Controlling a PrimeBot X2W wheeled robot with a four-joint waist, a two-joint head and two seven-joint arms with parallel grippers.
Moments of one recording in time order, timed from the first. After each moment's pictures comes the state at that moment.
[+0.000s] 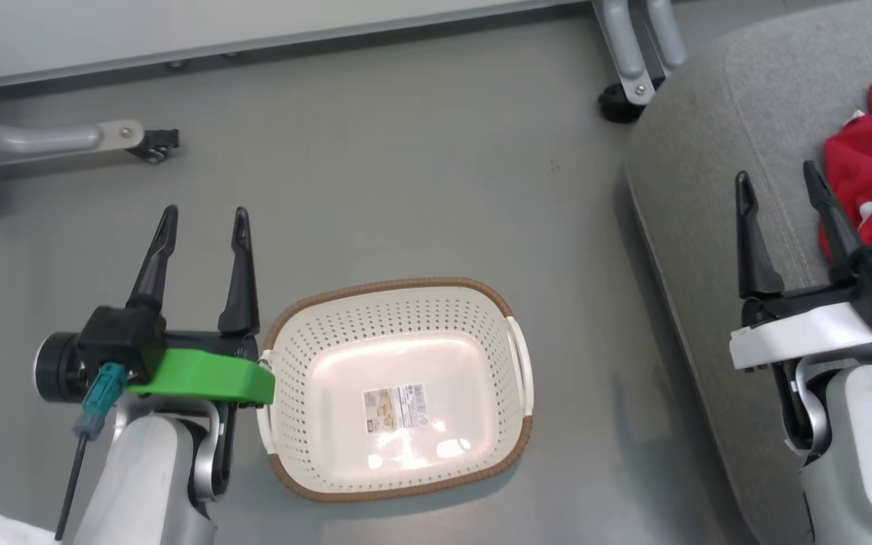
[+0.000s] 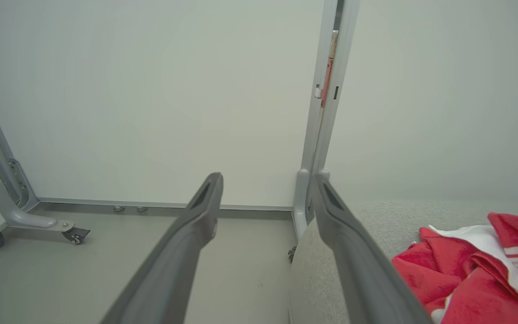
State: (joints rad) left arm -0.31 0.15 -0.20 0.19 -0.28 0.02 -0.26; right arm -0.32 -0.11 -0.07 0.13 0.10 0.13 -0.26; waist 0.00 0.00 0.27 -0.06
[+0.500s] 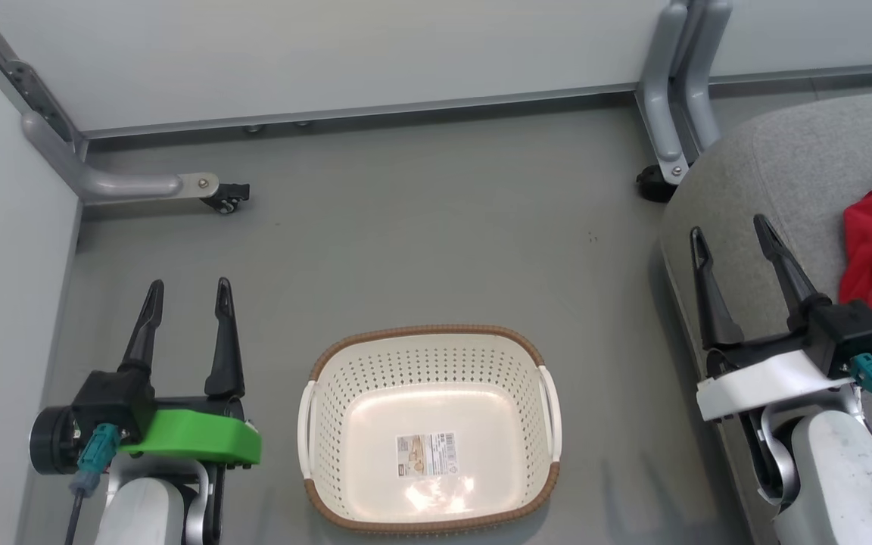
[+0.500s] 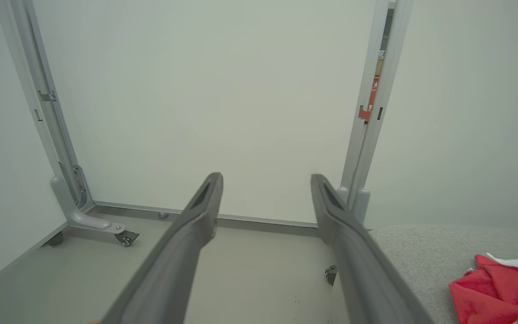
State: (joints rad) left arm -0.17 0.10 -0.09 0.20 -0.22 -0.02 -0.26; right arm -0.24 -0.07 -0.02 0.12 0.08 0.13 -0.26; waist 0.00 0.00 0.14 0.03
